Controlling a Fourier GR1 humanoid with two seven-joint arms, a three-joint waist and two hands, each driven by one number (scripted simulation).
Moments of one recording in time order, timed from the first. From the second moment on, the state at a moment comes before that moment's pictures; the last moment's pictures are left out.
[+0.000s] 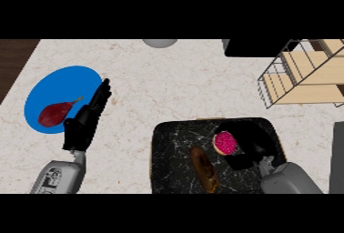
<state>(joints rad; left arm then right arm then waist) -0.19 0.16 -0.10 -1.43 -0.05 0.05 0.03 -0.23 -0.33 0.46 -1.50 0.67 0.29 0.38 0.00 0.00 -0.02</state>
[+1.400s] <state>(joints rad) -0.15 0.15 -0.07 -1.47 -0.06 0.02 0.04 0.14 -0.21 0.35 -2.09 0.72 0.00 0.49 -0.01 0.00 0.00</state>
